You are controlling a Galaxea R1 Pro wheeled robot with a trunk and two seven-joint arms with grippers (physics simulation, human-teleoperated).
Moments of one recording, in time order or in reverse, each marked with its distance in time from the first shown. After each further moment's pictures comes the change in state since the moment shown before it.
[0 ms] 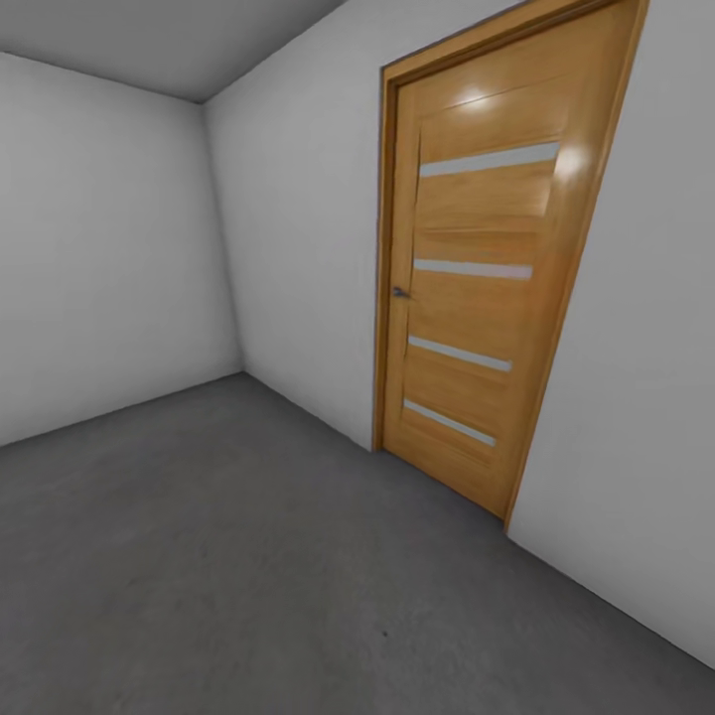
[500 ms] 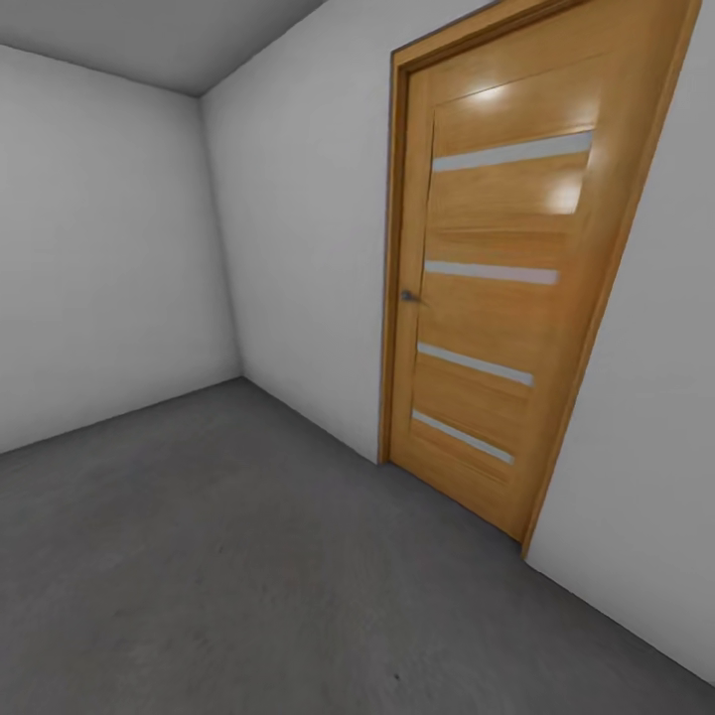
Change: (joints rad) left arm 0.000 0.000 0.000 0.000 0.000 0.000 0.000; right arm 0.000 0.003 -0.003 0.000 0.072 -0.003 -0.001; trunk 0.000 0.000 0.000
